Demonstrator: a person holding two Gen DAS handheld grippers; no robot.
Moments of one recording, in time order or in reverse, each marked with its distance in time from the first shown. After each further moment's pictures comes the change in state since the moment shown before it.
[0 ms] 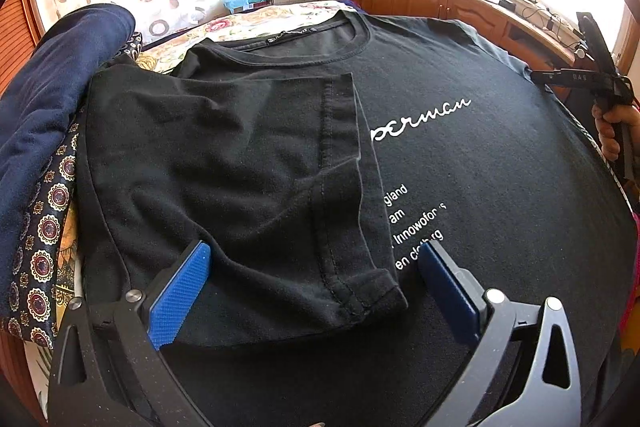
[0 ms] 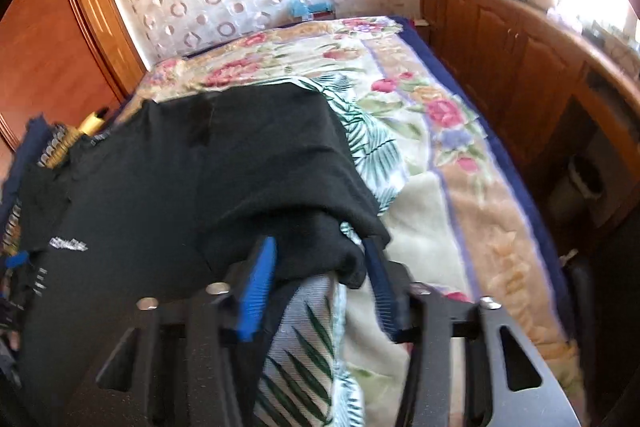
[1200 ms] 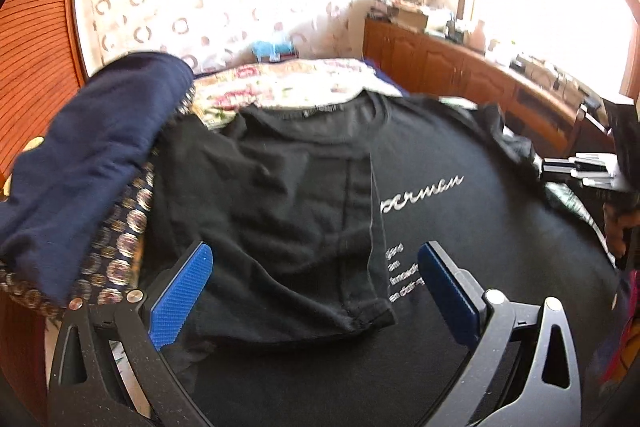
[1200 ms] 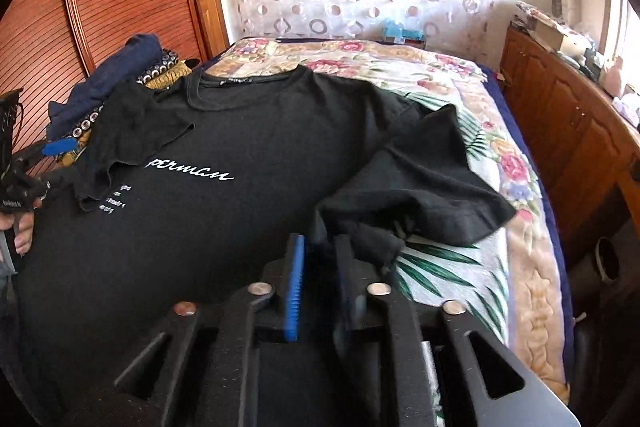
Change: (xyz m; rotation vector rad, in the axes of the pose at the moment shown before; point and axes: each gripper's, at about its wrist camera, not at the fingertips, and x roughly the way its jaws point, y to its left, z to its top) left arm -0.066 0.017 0.004 -0.106 -0.224 0.024; right arm -0.058 0.102 -0.073 -0.337 -0.059 0.084
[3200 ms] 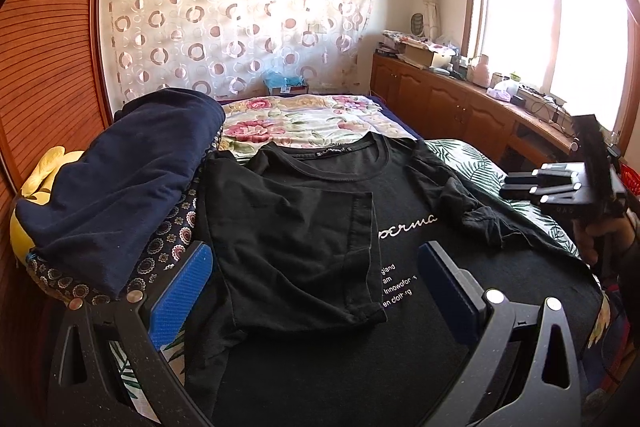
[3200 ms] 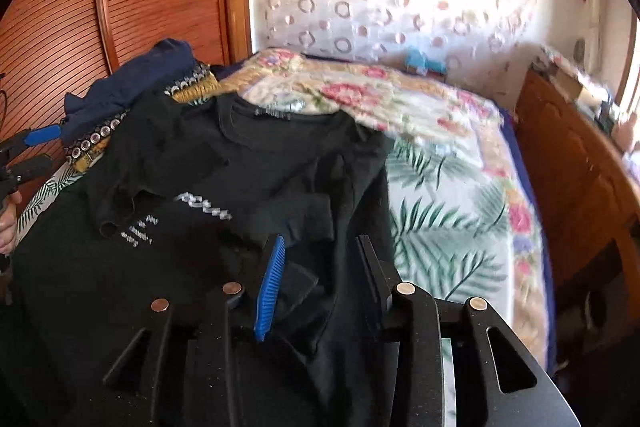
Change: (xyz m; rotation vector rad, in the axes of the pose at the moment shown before) left arm -0.042 0.005 0.000 -0.034 -0.111 0.020; right arm 0.003 0.085 0.057 -0.108 -0.001 0.027
